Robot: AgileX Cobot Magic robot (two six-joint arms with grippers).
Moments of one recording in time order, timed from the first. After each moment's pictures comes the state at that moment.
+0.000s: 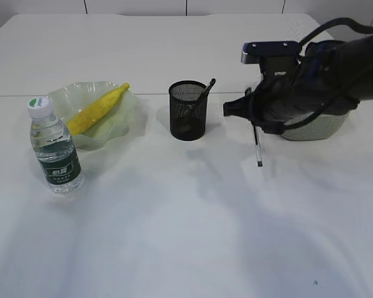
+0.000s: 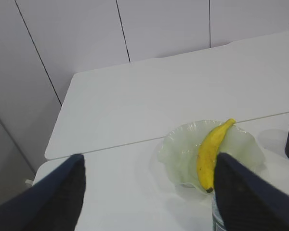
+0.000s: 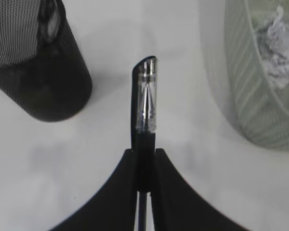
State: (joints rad) left arm -0.03 0.63 -0.66 0.10 0.30 0.02; right arm 0.37 1.89 -1.21 -0.85 0.32 1.05
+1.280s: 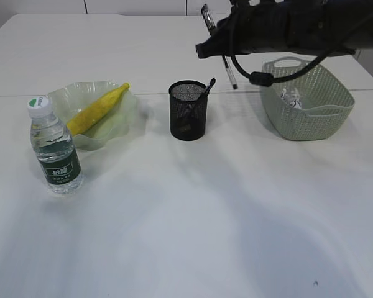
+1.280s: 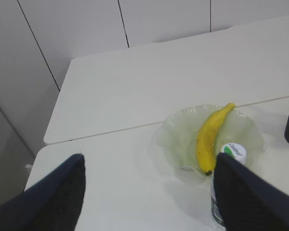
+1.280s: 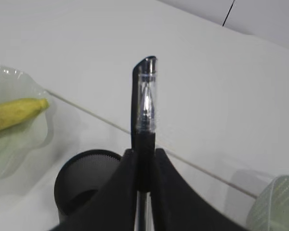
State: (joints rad) left arm -0.03 0.63 -0.66 0.10 0.36 0.02; right arm 0.37 1.91 -1.47 -1.27 0.10 1.05
